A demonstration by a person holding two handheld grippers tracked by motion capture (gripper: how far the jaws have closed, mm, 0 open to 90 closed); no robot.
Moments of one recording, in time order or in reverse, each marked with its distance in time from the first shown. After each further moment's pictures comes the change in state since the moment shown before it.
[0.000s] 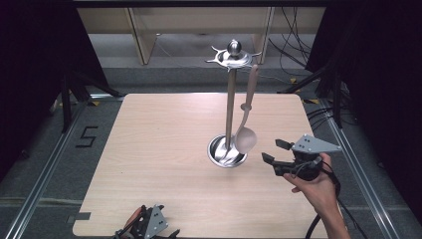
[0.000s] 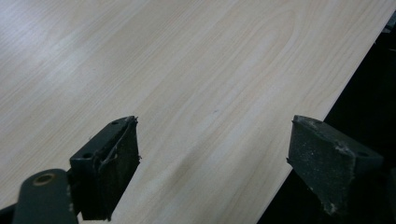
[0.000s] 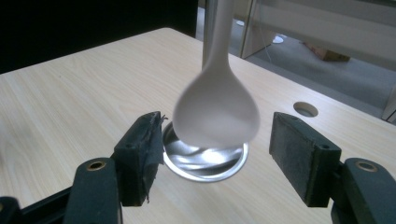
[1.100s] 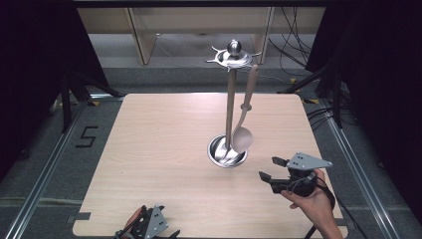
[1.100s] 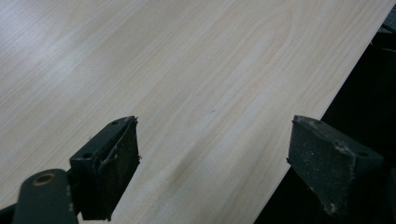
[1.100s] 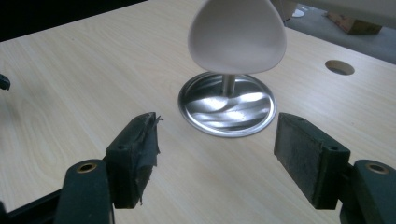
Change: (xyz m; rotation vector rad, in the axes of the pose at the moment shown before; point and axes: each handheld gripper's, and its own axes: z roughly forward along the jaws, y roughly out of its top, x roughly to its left) left arm -0.001 0.000 0.000 0.003 0.001 0.004; right arm 0.012 -0.045 0.009 0.067 0.056 0.025
